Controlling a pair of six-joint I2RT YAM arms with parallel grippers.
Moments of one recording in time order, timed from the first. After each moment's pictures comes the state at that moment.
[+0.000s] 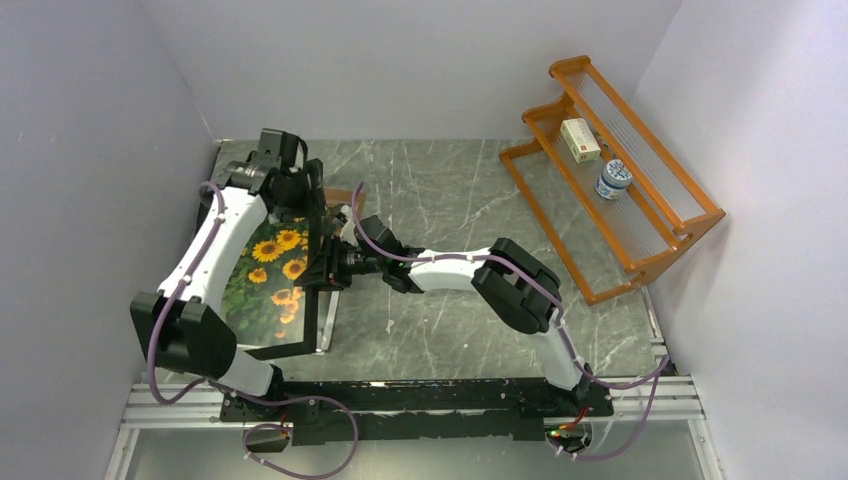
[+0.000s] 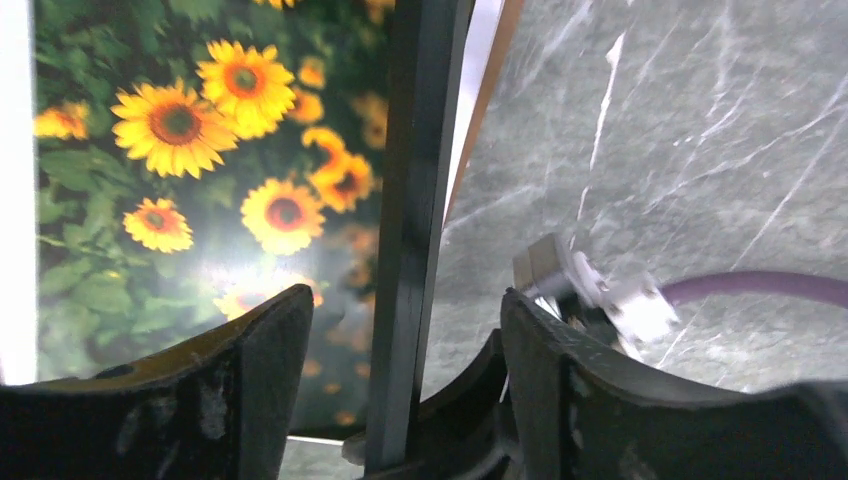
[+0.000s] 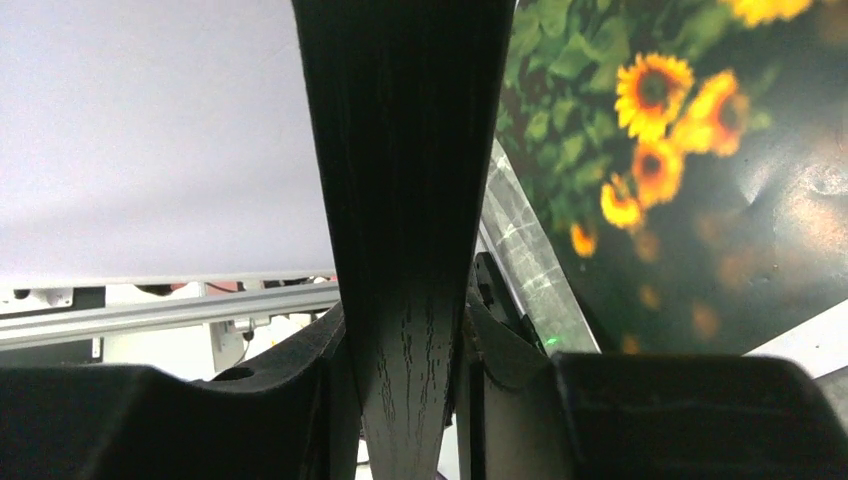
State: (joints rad) left arm -0.20 1.50 1.44 -0.94 -0.06 -0.38; right arm 1.00 2.12 1.36 0.51 -0.51 1.26
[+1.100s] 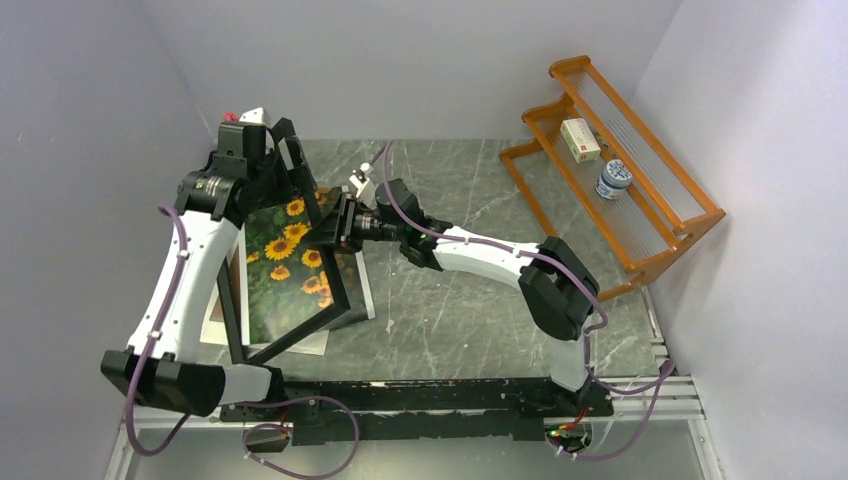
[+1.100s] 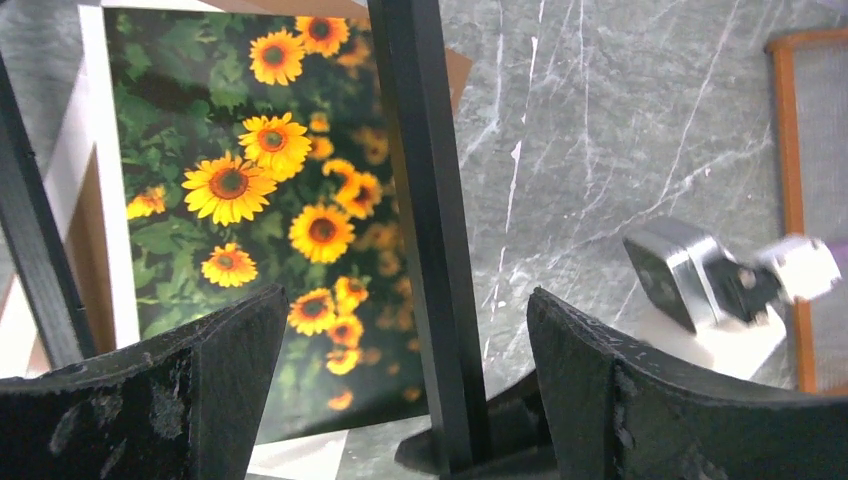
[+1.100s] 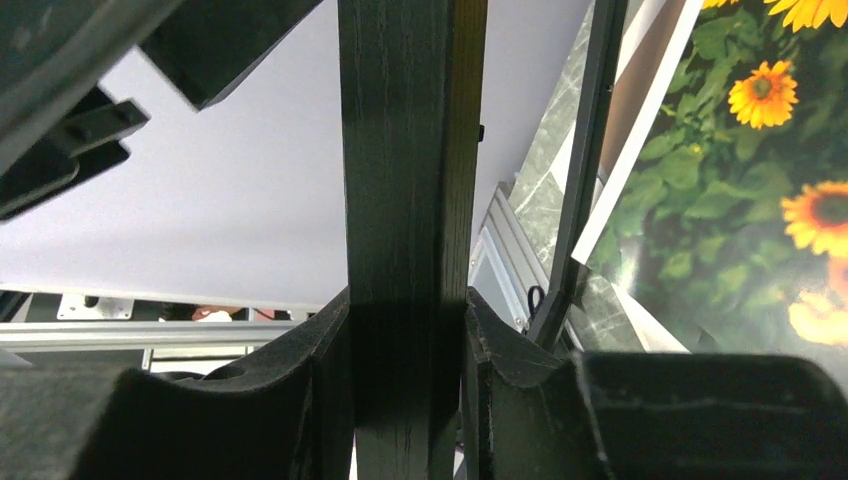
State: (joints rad) left arm -0.19 1.28 1.56 -0.95 -0.09 -0.44; right arm 0.93 1.91 1.41 0.38 -0.48 1.23
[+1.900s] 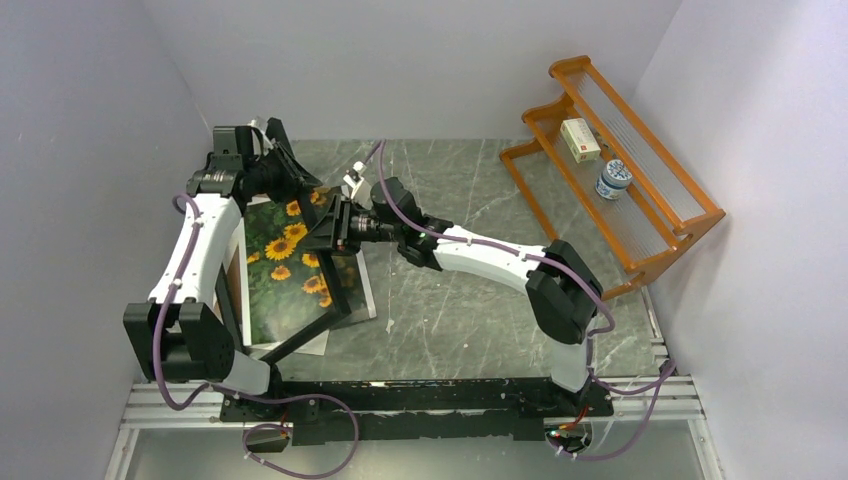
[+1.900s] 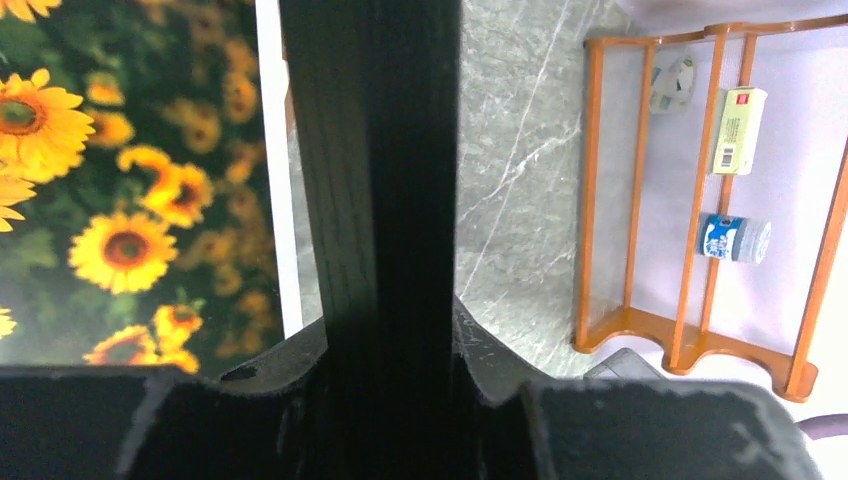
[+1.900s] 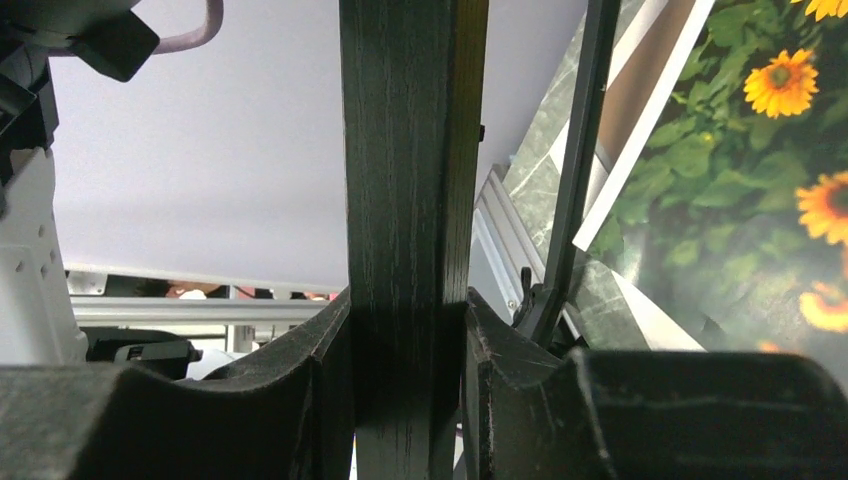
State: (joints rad) left arm 0.01 1.45 1.39 -0.64 0.40 -0.67; right arm 0.95 1.88 1.45 0.28 -0.49 1.17
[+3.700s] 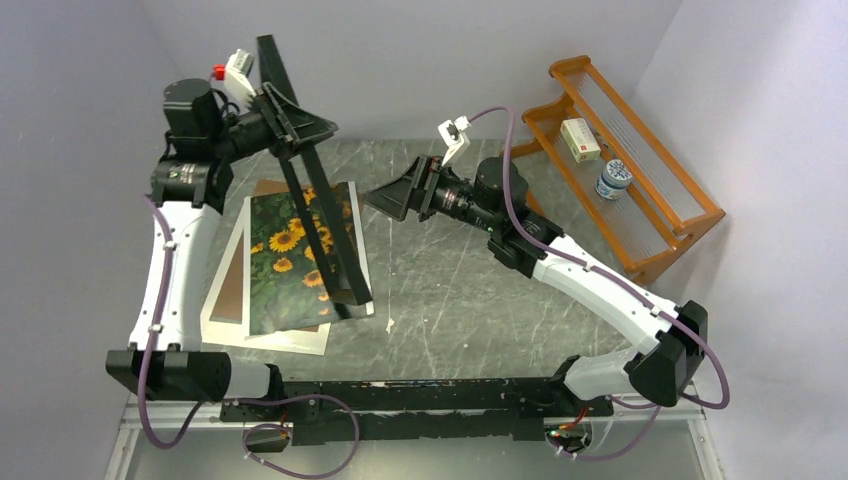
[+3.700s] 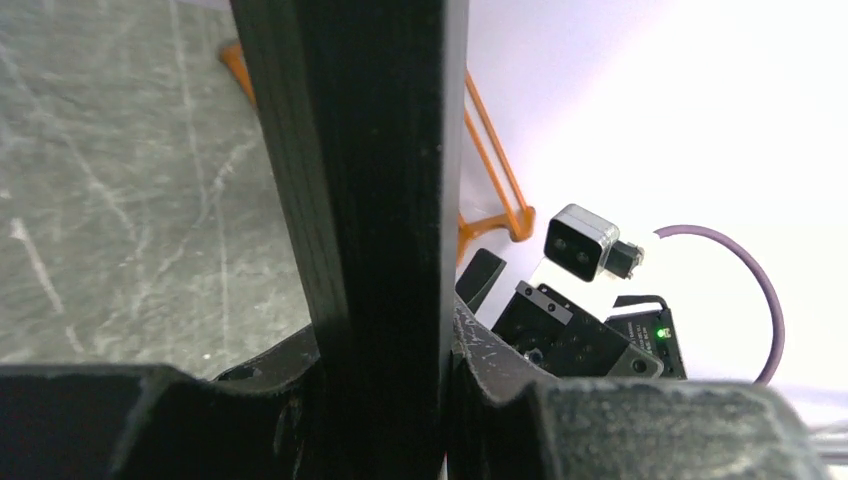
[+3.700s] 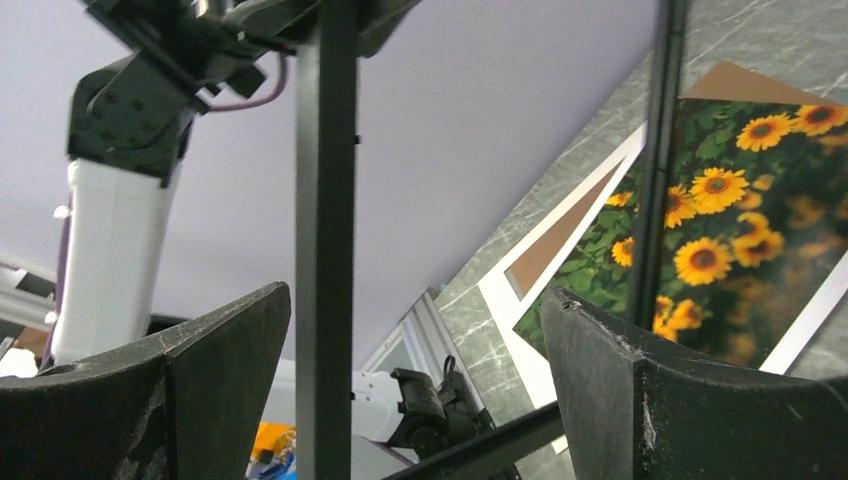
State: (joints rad) left arm 0.00 1.33 1.68 -0.50 0.81 -0.86; right arm 0.80 1.33 1.27 0.12 -0.30 0.82
